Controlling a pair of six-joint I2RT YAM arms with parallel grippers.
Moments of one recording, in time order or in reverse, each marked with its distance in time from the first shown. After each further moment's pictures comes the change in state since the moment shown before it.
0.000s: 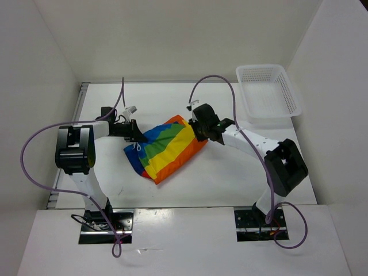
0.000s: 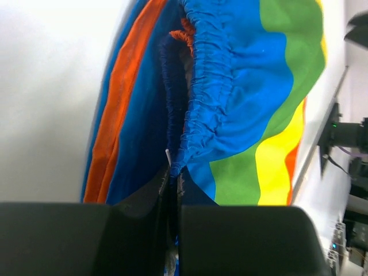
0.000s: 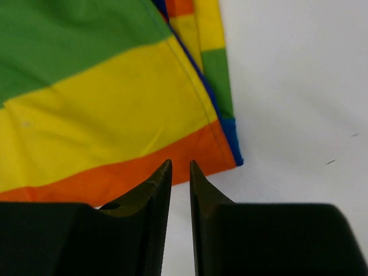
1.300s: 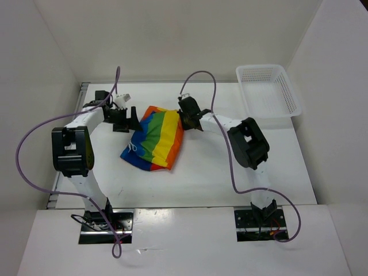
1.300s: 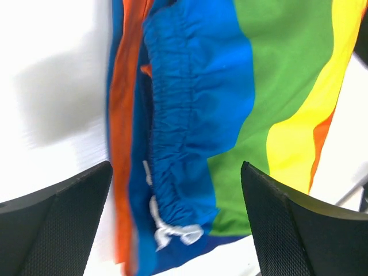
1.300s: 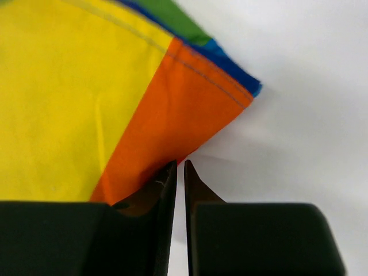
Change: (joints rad) left arm -0.002 -0.021 0.275 -0.348 -0.359 0.006; right arm -0.032 0.453 0.295 0.118 0.023 0.157
